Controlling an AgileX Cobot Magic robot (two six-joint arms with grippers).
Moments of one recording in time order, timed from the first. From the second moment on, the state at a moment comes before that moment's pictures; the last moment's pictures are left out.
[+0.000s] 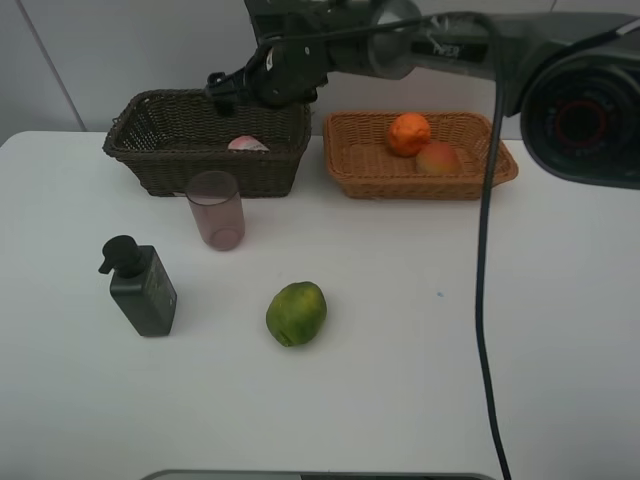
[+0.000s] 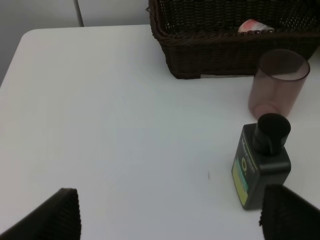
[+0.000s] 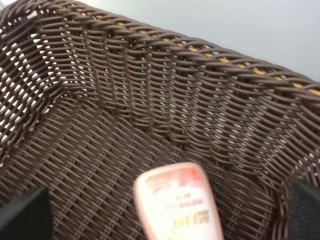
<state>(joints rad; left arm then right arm) -0.06 -0.01 -0.50 0.03 1.07 -0.02 0.65 2.40 -2.07 -0.19 0.44 0.31</state>
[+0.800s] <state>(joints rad) -0.06 -0.01 -0.50 0.03 1.07 -0.02 0.67 2.12 -1.89 -0.15 1.07 0.37</state>
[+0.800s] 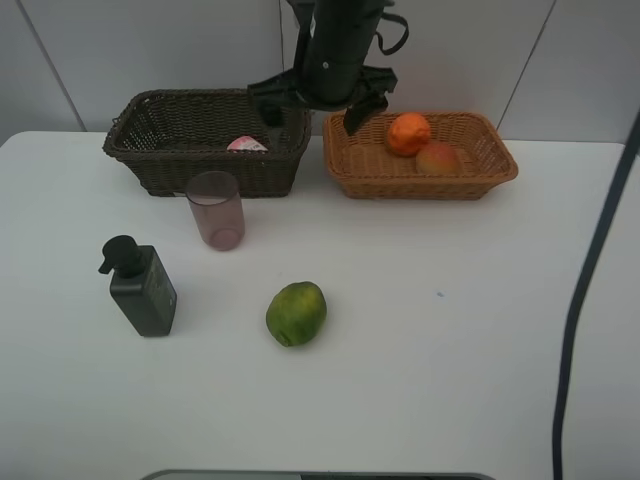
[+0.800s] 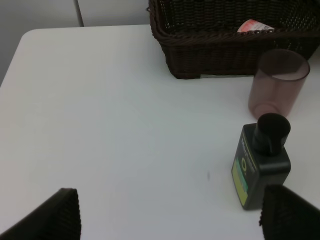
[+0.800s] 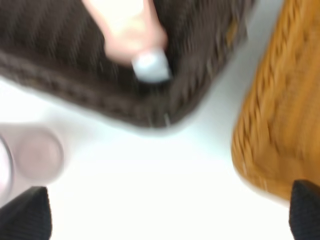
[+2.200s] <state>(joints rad) -0.06 -0.01 -0.50 0.03 1.07 -0.02 0.91 1.98 -1.31 -0.23 0.82 1.20</state>
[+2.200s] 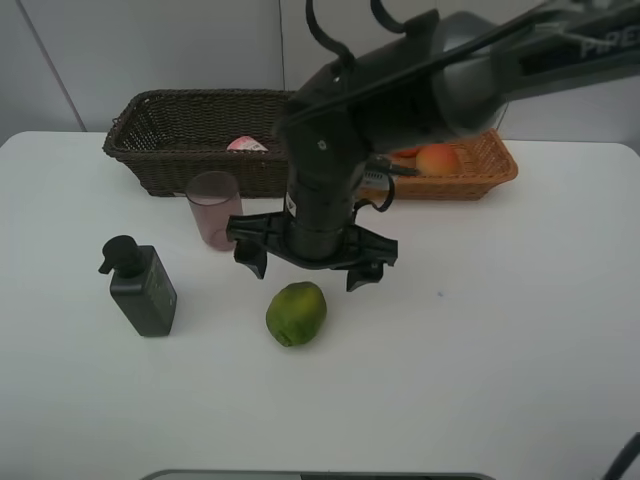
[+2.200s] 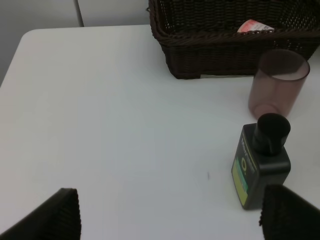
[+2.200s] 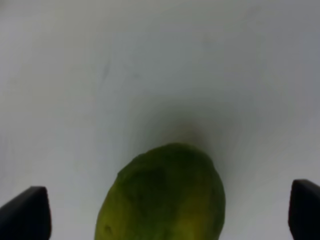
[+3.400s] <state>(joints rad) -0.06 -0.01 -0.50 0.03 1.07 -0.02 0.93 2.09 -1.31 -0.18 0.76 1.21</state>
